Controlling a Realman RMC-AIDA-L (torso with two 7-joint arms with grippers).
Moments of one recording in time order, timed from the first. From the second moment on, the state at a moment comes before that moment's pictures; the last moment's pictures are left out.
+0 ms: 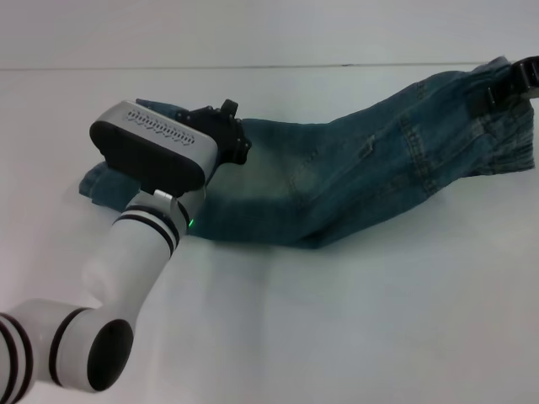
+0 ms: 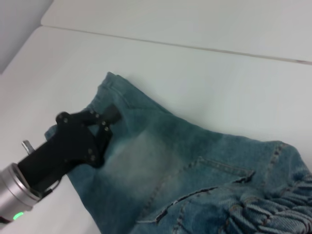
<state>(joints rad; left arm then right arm) -0.80 -2.18 -0.12 -0.35 1.32 0.85 0.42 0.87 1.89 -0.63 -1.02 -2.54 -1.81 2.49</state>
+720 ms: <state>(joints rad) -0.82 -2.18 -0.17 -0.38 1.32 0.77 0.44 0.94 1.90 -0.64 -1.02 -2.53 -1.77 2.49</state>
